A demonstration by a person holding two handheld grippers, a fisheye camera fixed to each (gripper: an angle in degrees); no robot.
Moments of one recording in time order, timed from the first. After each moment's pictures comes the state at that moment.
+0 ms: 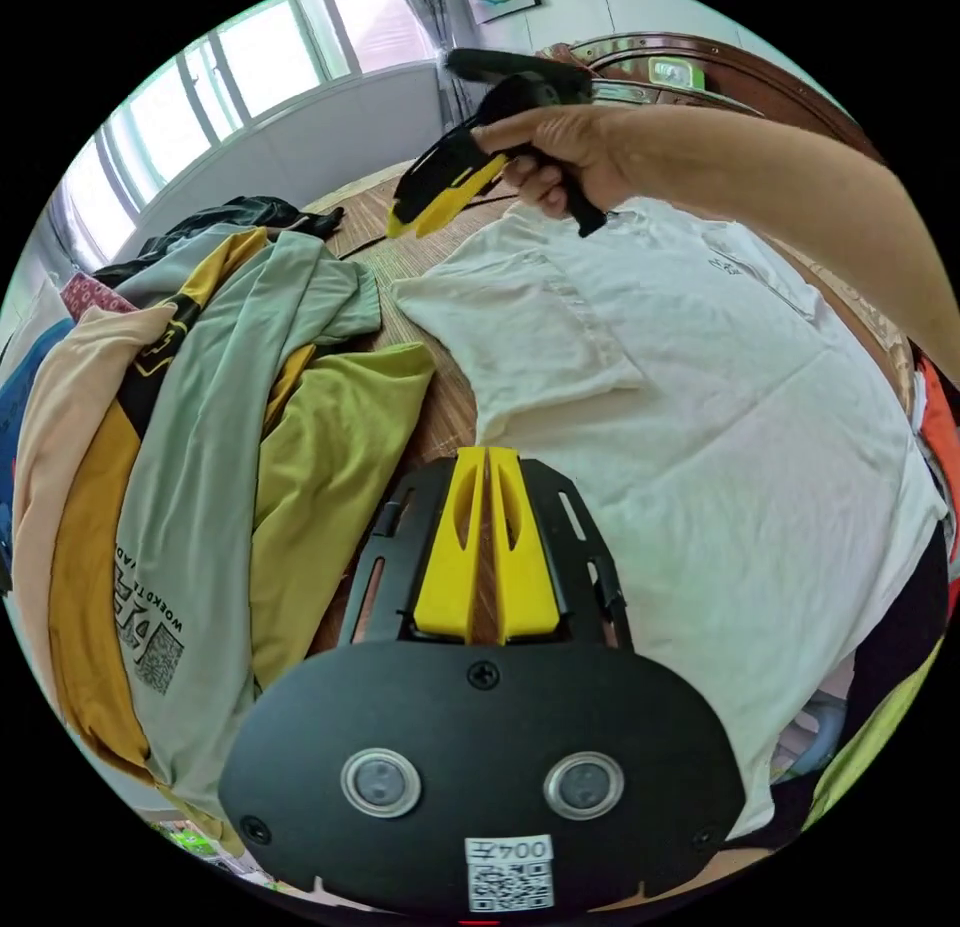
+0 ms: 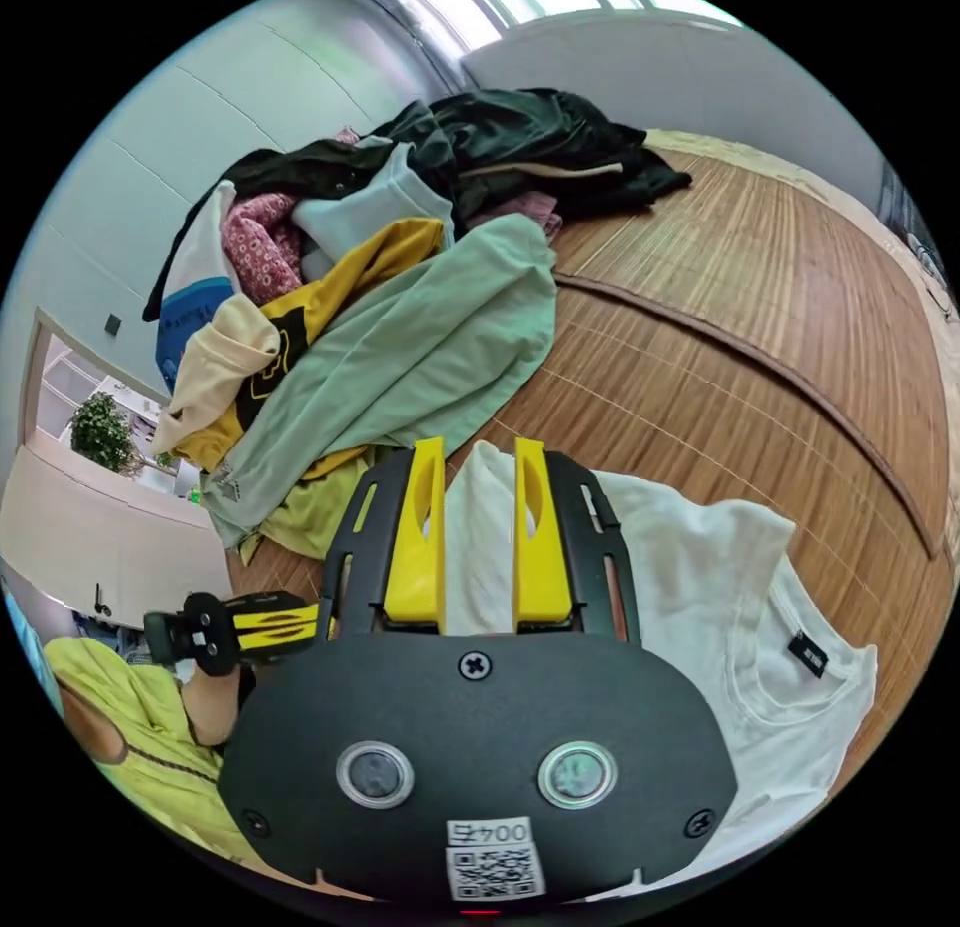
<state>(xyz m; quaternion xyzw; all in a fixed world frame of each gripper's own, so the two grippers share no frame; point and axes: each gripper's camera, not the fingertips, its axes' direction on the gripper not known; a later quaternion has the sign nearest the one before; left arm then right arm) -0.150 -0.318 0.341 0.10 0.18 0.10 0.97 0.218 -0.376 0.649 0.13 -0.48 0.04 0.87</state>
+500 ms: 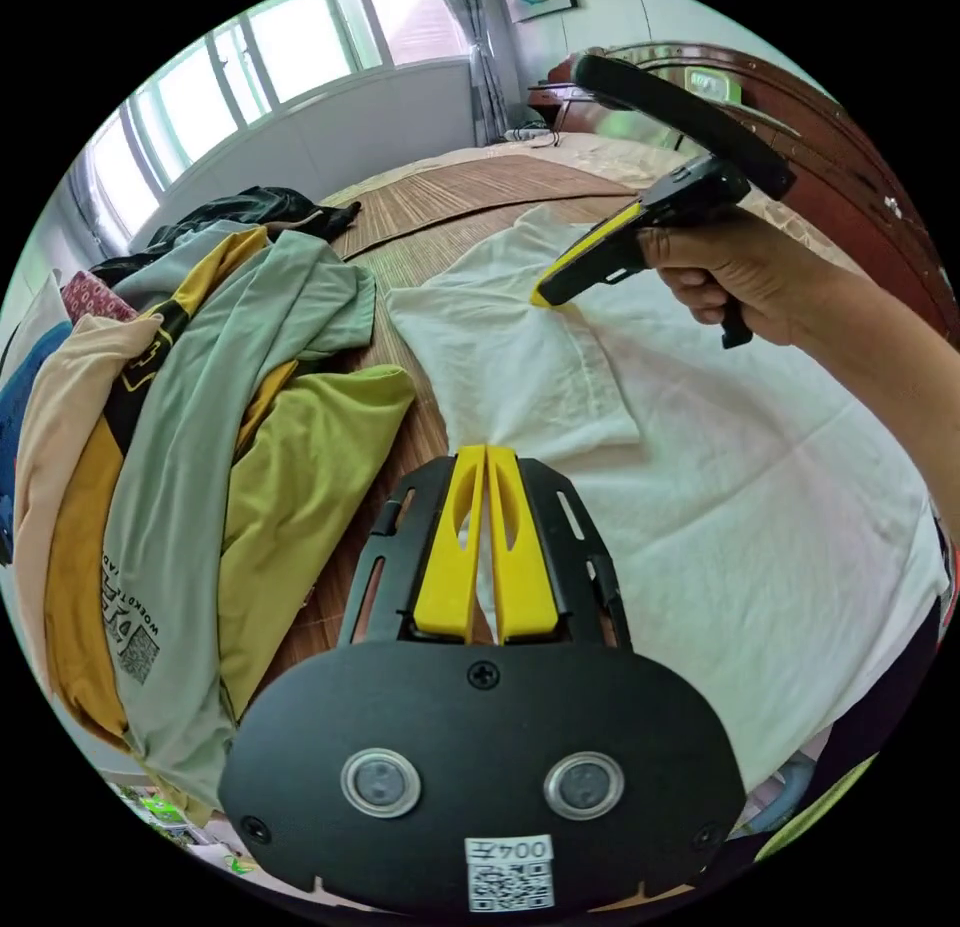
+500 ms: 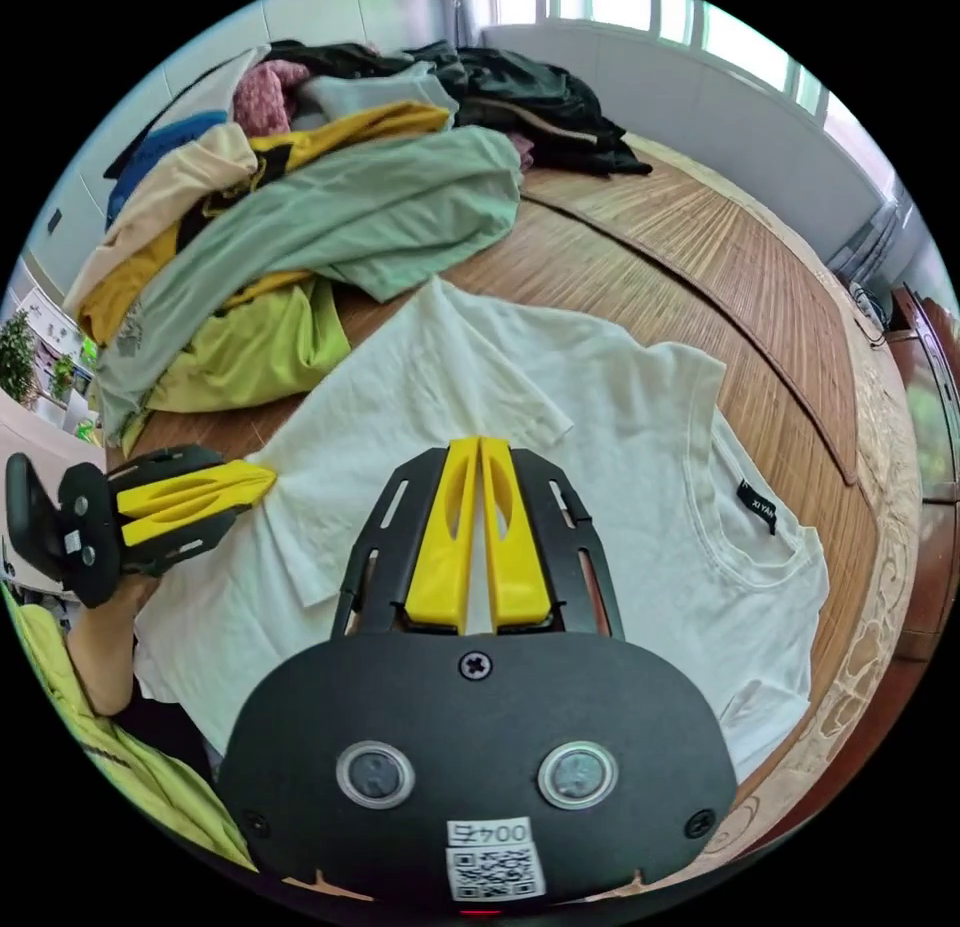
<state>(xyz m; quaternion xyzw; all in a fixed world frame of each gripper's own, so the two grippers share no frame) -0.127 -0.335 0.335 0.11 0.12 0.05 0.99 0.147 -0.301 0.570 0.10 -0.30 -0.01 0.95</state>
